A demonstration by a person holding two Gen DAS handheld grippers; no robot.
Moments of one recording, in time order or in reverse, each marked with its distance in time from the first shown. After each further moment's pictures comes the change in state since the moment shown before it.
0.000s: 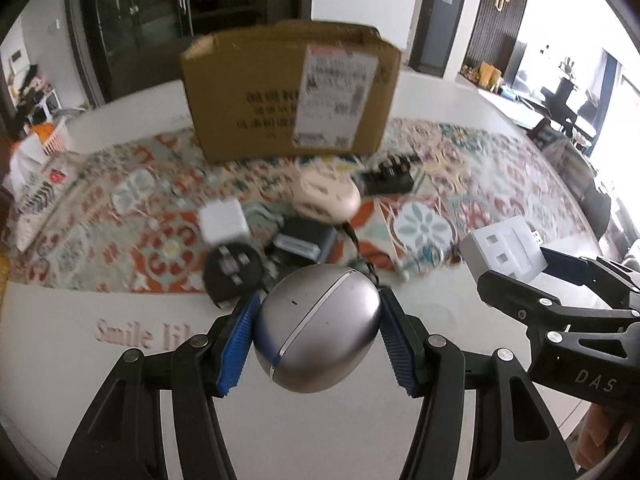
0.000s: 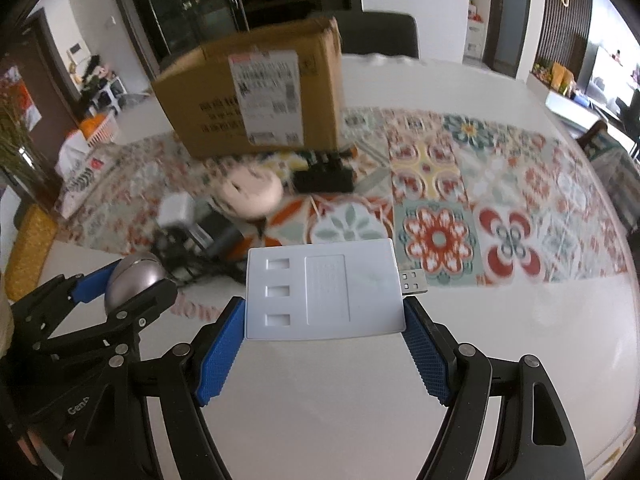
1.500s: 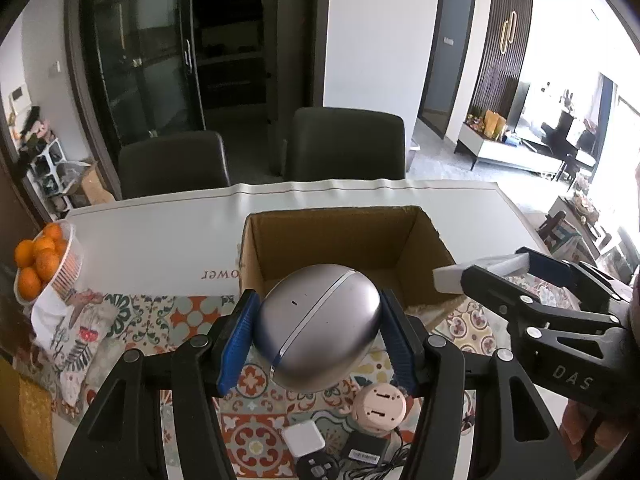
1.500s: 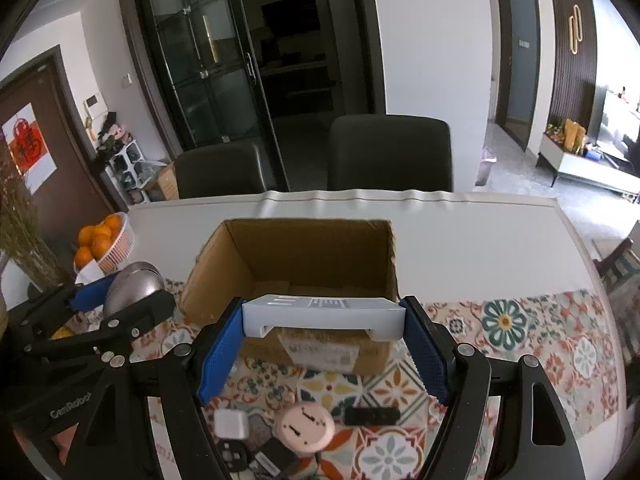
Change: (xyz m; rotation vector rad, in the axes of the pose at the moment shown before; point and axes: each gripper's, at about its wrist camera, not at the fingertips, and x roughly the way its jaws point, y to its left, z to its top) left arm -0.026 0.066 0.232 0.009 -0.134 -0.002; right arm -0.013 0.044 0.226 -0.003 -0.218 0.050
